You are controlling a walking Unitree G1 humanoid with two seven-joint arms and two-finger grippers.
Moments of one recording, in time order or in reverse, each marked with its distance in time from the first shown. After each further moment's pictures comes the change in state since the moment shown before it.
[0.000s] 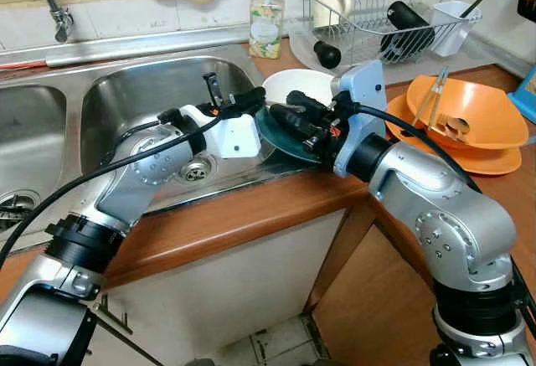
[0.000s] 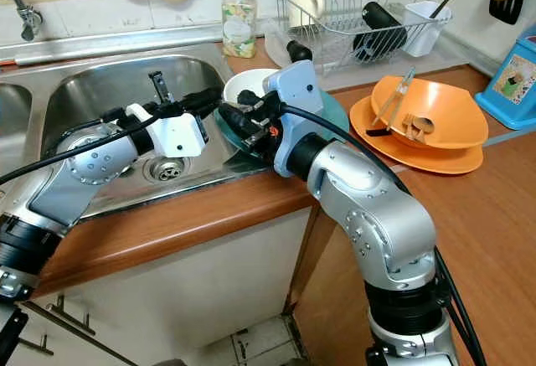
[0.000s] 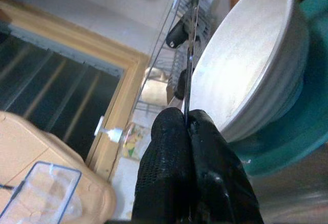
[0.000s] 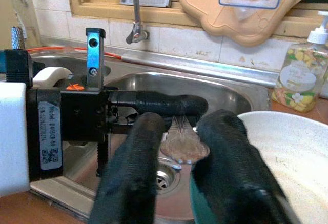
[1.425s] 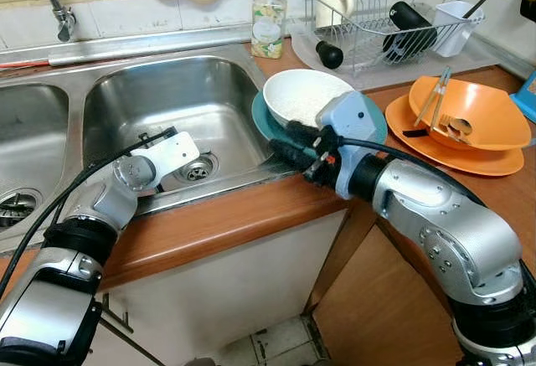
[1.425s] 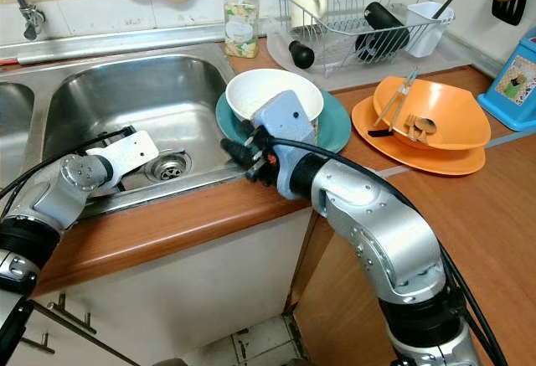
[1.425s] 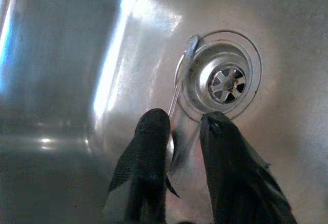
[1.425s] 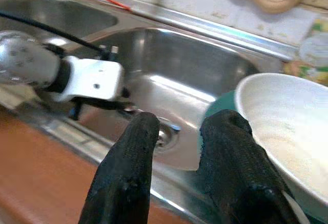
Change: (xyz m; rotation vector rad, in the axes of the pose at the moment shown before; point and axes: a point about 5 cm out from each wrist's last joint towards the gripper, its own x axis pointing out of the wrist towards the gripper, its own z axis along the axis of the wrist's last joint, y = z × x) left arm -0.048 -0.057 -0.114 -0.406 0.812 -0.201; right arm -0.007 -0.001 -0.020 -0.116 0.143 0.008
